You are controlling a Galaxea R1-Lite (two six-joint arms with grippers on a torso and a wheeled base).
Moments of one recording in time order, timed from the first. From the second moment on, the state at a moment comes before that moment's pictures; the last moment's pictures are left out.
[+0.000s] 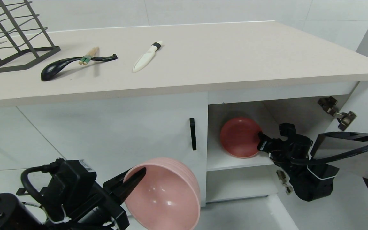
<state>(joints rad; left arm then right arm) -0.64 1.58 0.00 -1.57 0.05 0.11 0.22 2.49 -0.93 -1.57 -0.04 0.33</state>
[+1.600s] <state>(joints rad) -0.75 1.77 -0.17 -1.57 0.23 0.33 0.38 1.79 -0.26 -1.57 -0.10 -0.03</state>
